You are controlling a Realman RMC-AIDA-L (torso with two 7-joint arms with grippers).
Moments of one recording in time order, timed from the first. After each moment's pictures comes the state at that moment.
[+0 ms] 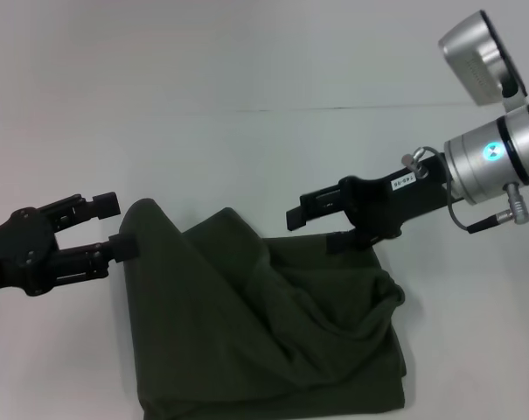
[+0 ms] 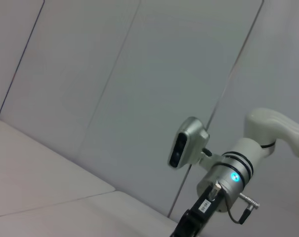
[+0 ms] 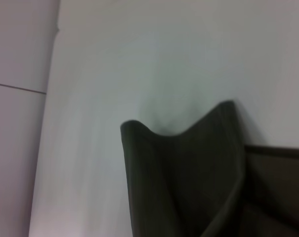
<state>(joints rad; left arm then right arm) -0.38 -2.05 0.58 0.79 1.81 1.87 -1.58 0.92 1.94 -1.01 -0.46 -2.11 -1.41 2.77</state>
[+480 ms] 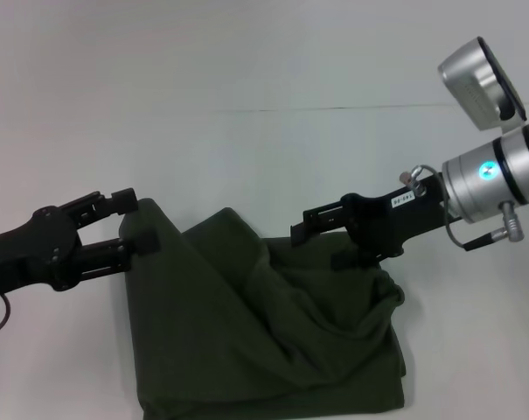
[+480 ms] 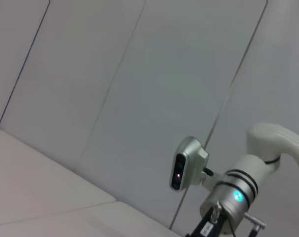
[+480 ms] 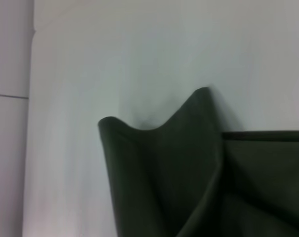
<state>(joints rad) -0.39 -2.08 0.57 0.74 1.80 1.83 -1.53 0.91 1.95 -1.02 -0.42 -2.13 -1.37 2.81</state>
